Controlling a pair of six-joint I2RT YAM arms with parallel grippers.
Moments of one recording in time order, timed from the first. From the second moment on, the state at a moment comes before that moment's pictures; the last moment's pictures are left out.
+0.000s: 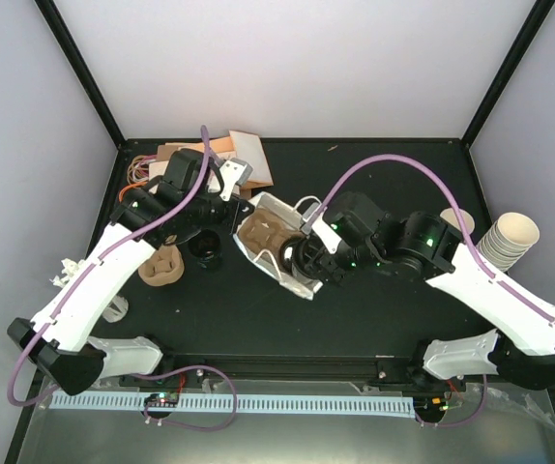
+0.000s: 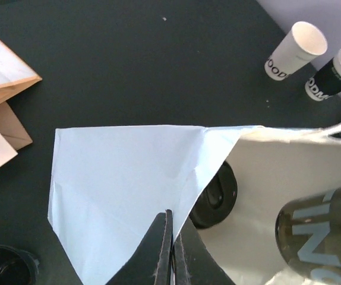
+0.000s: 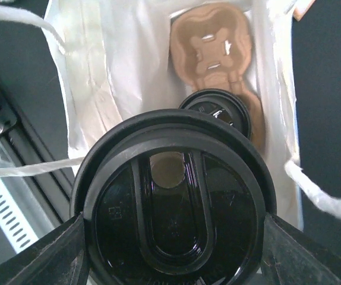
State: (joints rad) left arm -0.56 1.26 1.46 -0.93 0.25 -0.18; right arm 1.03 1.27 1.62 -1.28 0.09 0.09
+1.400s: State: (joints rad) left arm -0.69 0.99 1.08 -0.80 0.40 -0.72; right arm 1.19 1.21 1.42 -1.11 0.49 0.26
